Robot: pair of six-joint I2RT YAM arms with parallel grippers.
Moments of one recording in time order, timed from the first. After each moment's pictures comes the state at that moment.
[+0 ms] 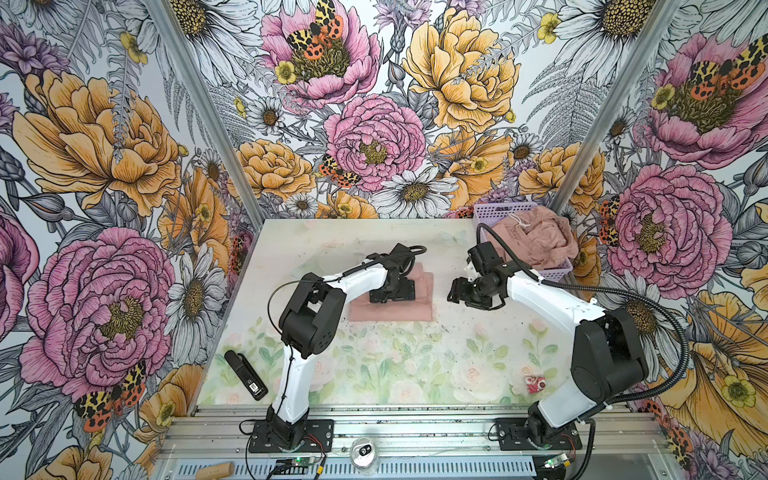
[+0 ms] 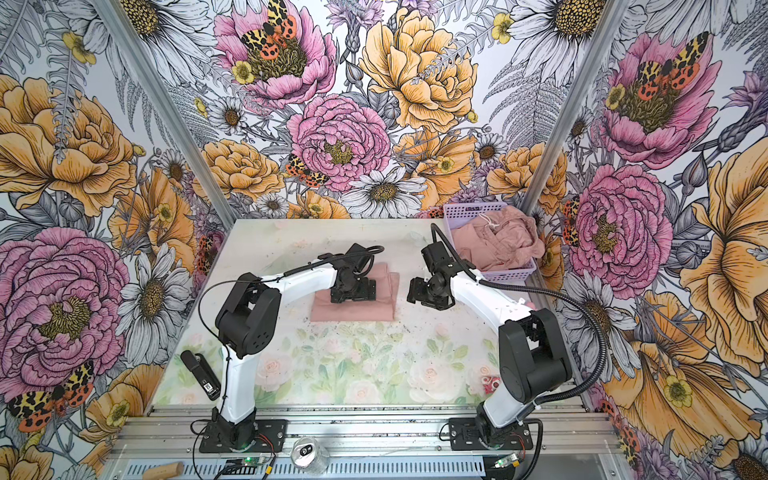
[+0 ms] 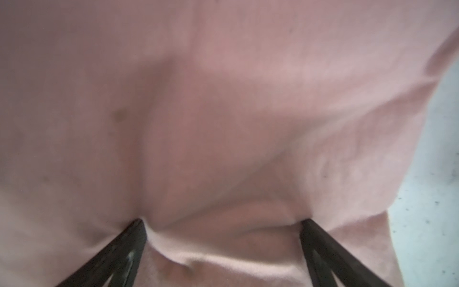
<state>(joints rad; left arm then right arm) -0.58 2.07 1.52 -0.72 -0.04 -0.59 0.35 1.60 1.17 -0.76 -0.24 0.50</state>
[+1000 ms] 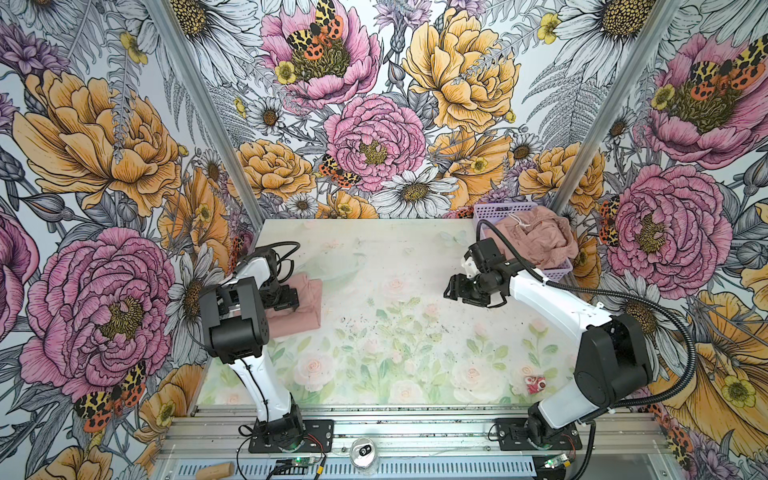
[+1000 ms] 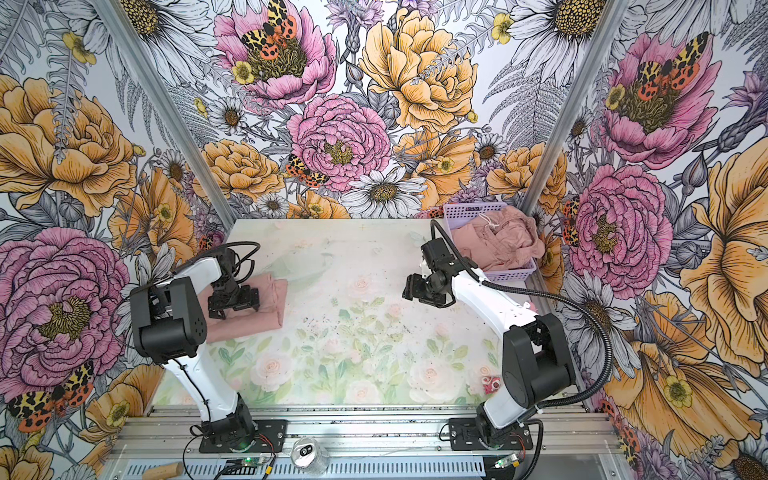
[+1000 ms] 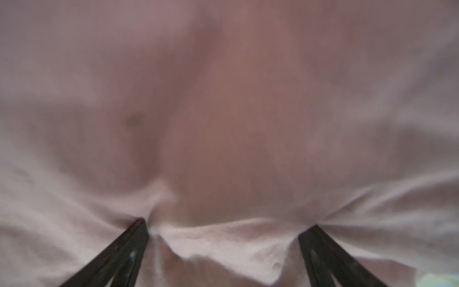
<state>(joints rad) 0.27 1.92 1.32 -0.93 -0.13 -0.07 0.36 1.57 1.21 -0.78 -0.29 0.49</state>
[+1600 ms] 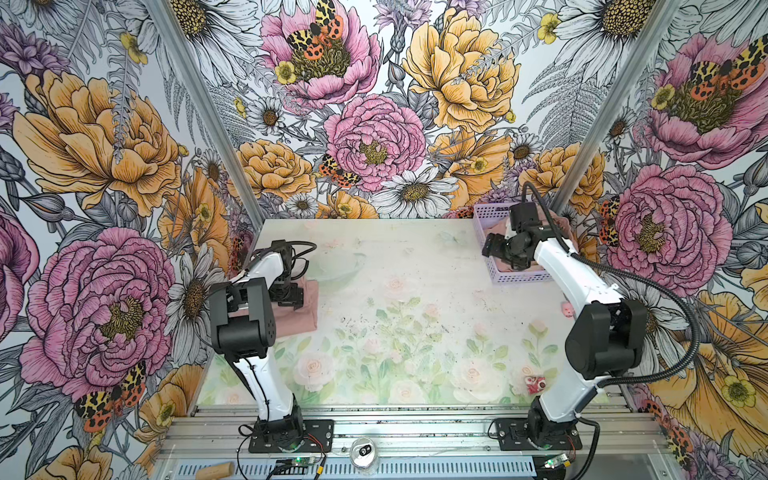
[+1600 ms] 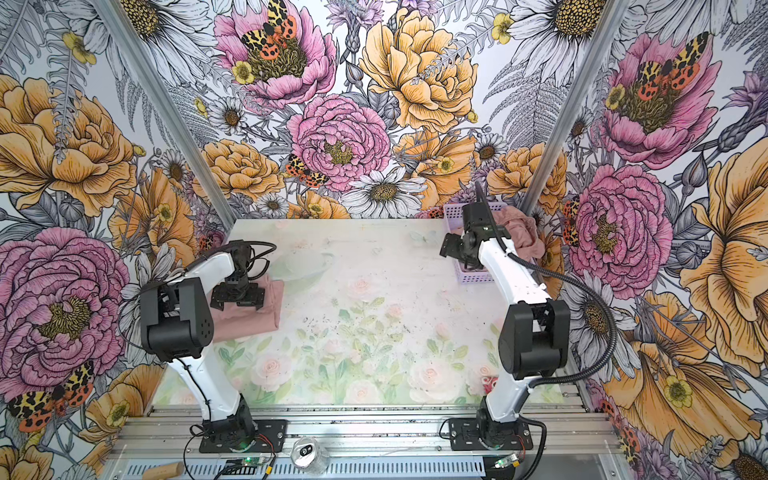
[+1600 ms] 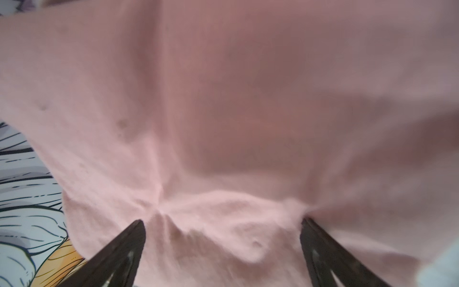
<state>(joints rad) 0.14 1.87 1.35 -0.98 -0.29 -0.03 0.04 1.79 1.62 -0.84 -0.01 0.39</state>
